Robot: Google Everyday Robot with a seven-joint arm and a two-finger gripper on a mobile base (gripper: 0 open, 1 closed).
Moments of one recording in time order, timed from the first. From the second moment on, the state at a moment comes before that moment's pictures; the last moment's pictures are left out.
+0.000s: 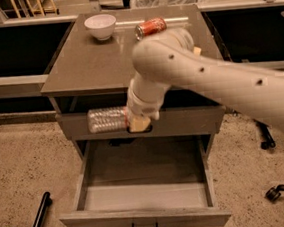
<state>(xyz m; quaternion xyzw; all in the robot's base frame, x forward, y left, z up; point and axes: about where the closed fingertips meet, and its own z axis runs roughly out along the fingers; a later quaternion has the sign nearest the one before) 0.555 0.019 0.758 -0.73 0.65 0.03 0.19</state>
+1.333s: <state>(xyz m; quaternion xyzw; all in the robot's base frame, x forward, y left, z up) 0.700 0.014 0.911 -0.66 0.72 0.04 0.20</state>
